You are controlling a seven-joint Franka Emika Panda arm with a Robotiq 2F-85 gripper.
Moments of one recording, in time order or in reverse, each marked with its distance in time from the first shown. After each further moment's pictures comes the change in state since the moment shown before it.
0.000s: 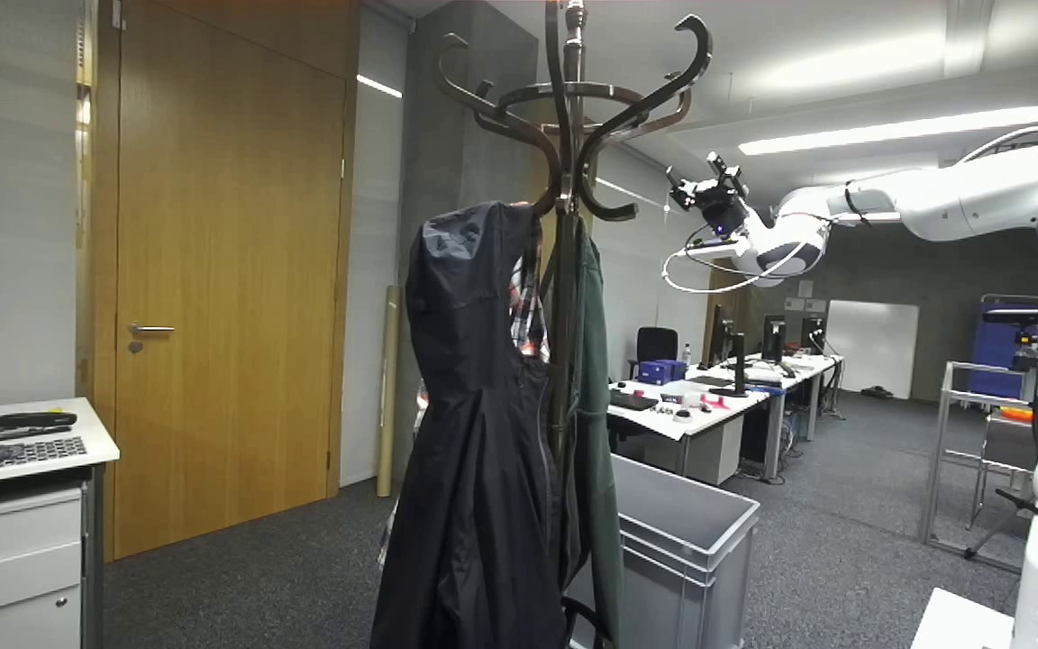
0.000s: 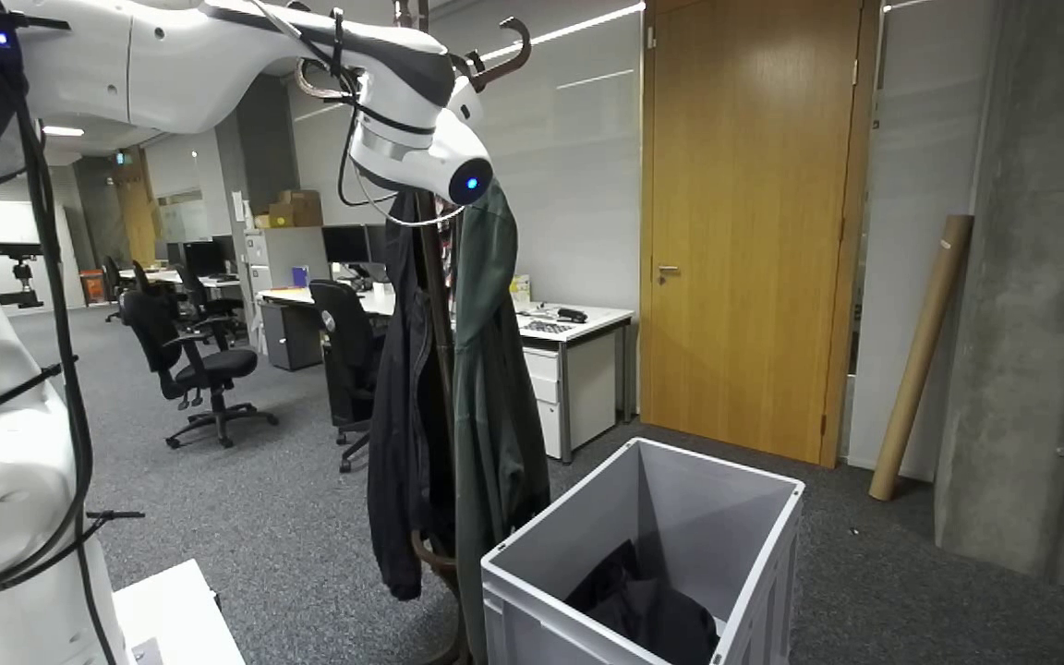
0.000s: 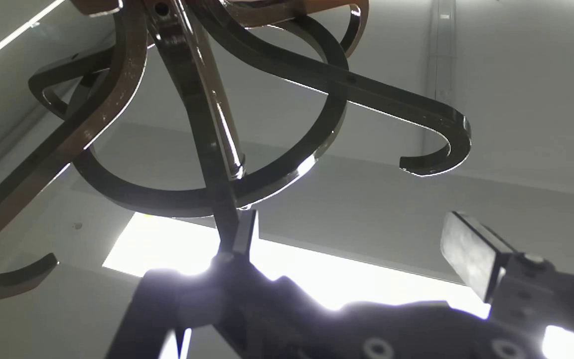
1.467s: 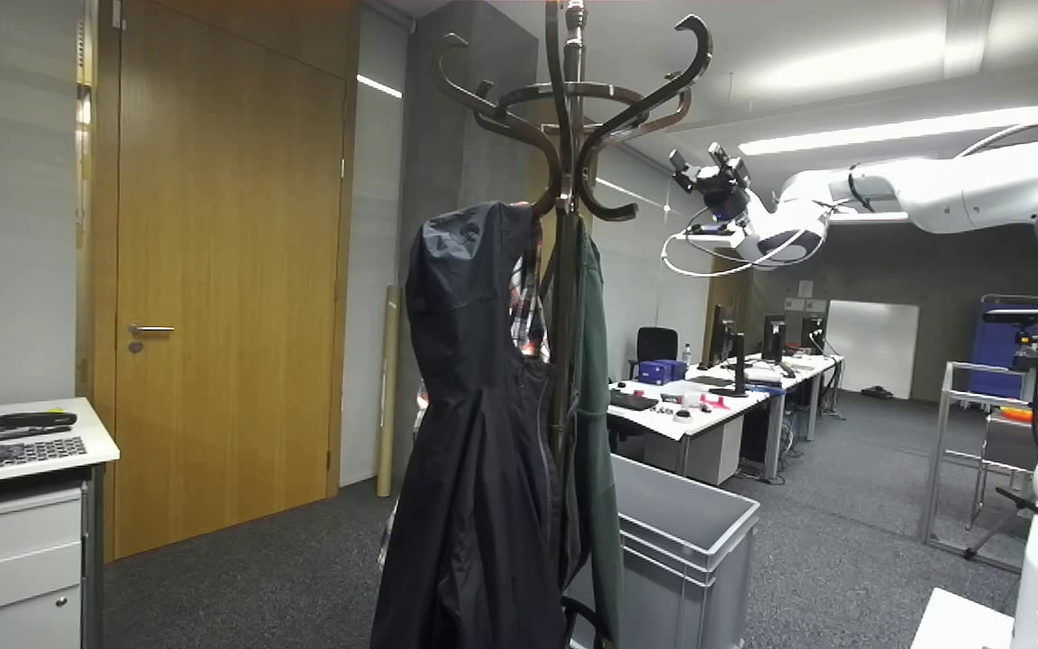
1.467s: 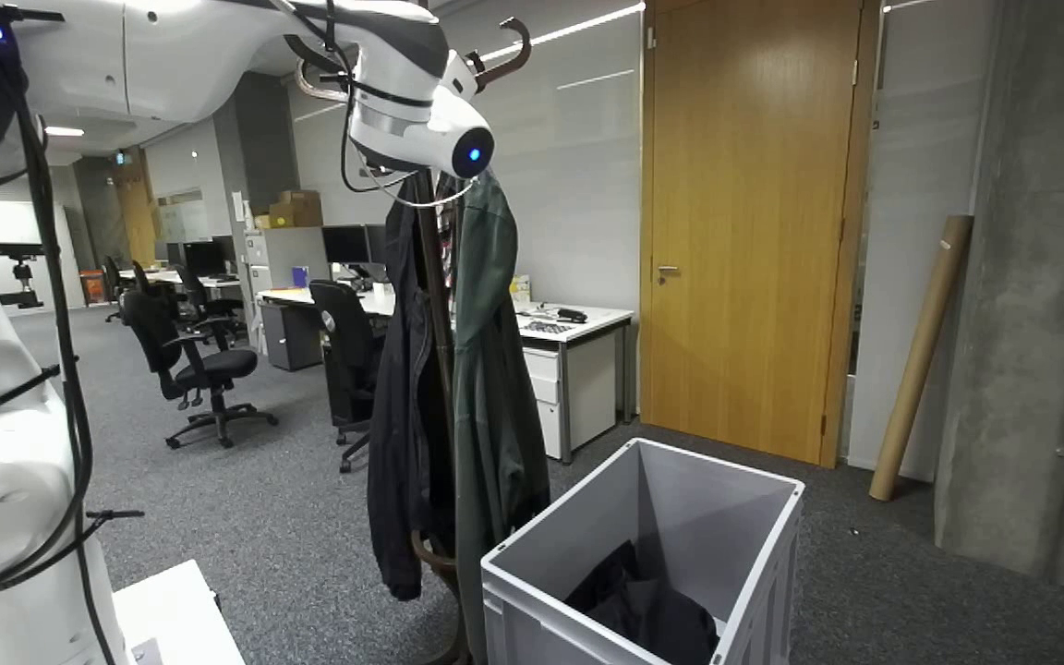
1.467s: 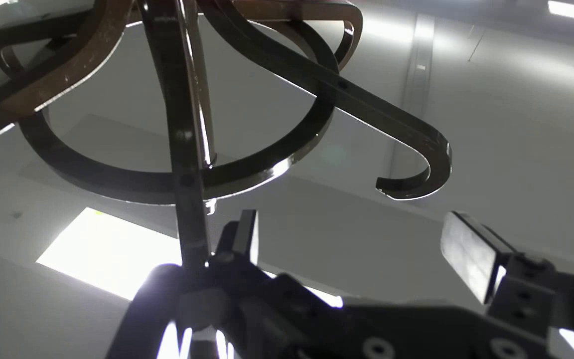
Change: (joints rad) arm -0.001 0.005 0.001 0.080 -0.072 0.000 -0.115
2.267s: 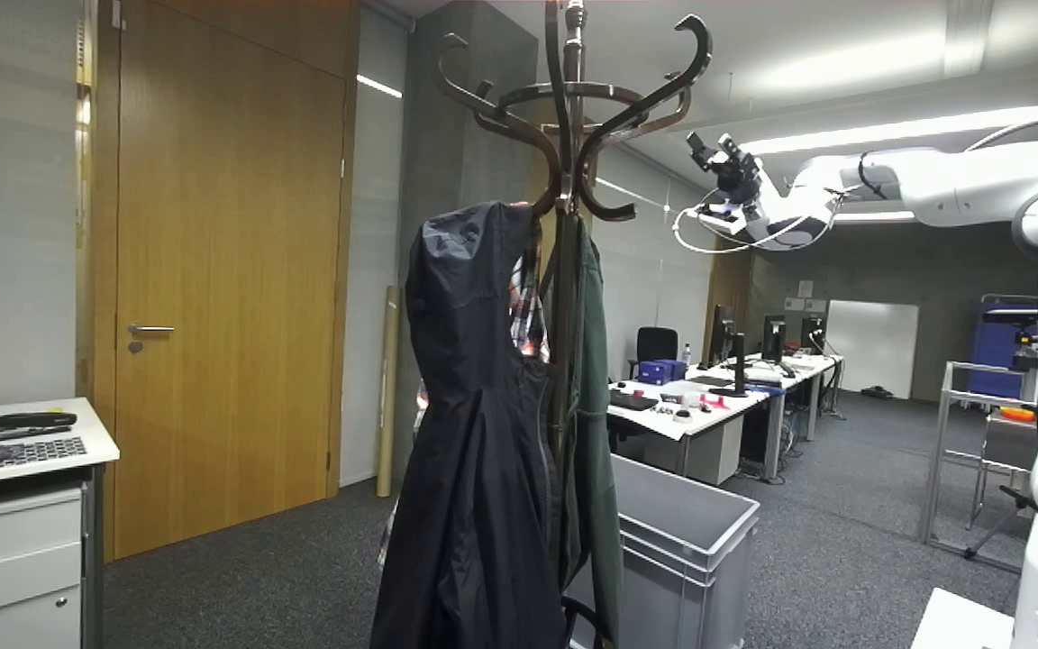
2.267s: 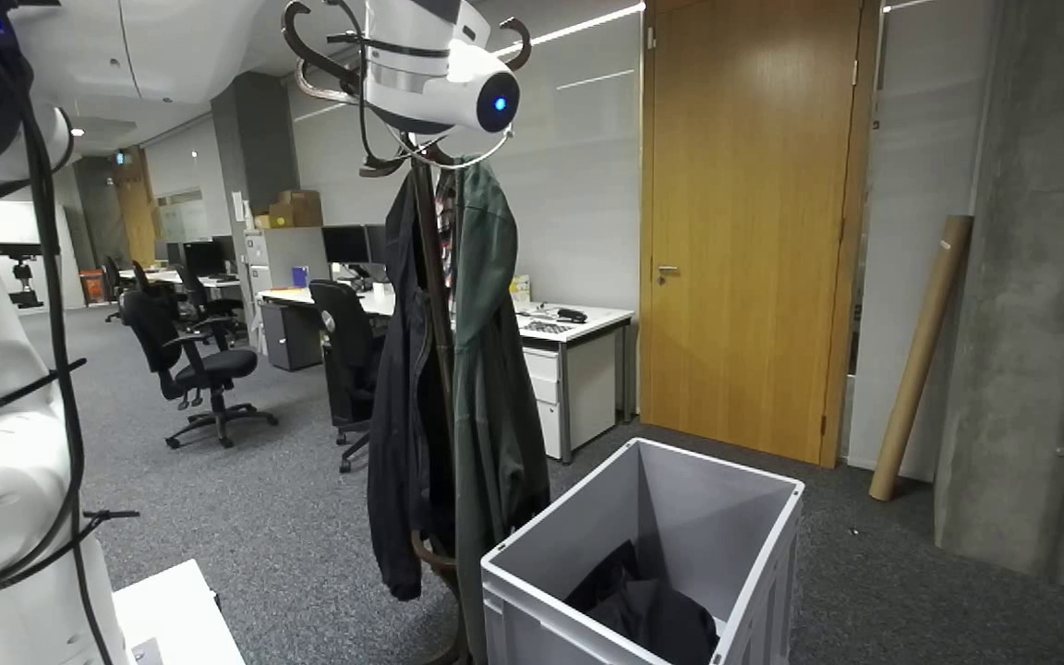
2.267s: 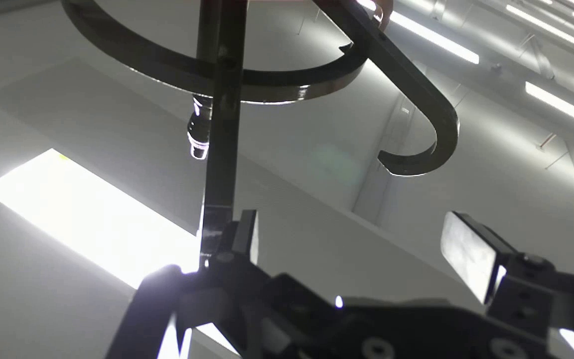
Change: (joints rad) arm -0.041 0.050 -0.063 0.146 -0.039 -0.050 -0.124
